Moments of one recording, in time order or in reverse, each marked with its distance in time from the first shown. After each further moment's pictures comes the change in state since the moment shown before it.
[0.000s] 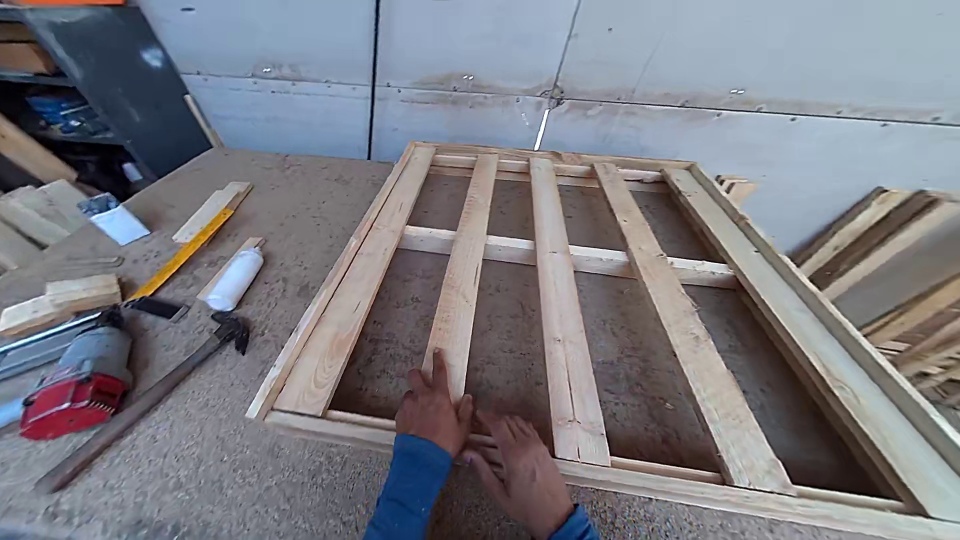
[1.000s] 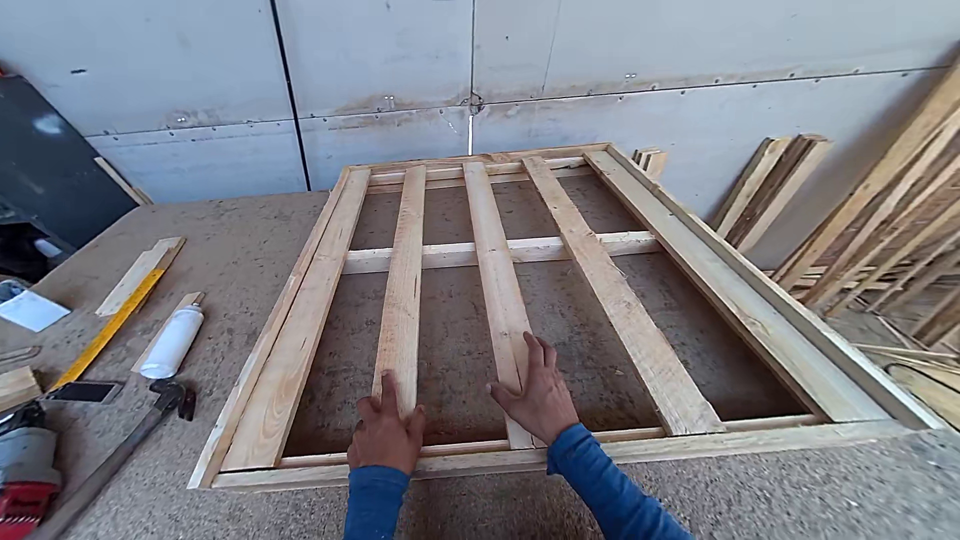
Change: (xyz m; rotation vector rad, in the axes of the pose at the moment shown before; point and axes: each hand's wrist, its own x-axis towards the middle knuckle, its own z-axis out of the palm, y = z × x) left_hand 0.007 0.005 0.023 0.100 0.117 -0.037; right_hand 0.030 0.096 -0.073 0.040 0.063 0.738
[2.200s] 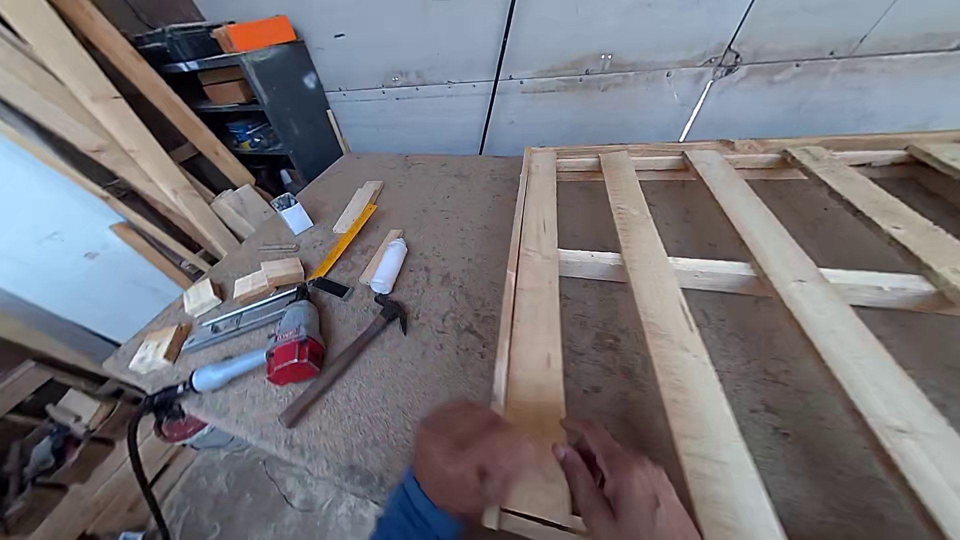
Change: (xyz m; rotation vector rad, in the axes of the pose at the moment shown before) left_hand -0.027 -0.266 -0.100 -0.480 0.609 0.768; right_hand -0.195 -0.213 0.100 0.092 -0.192 -0.610
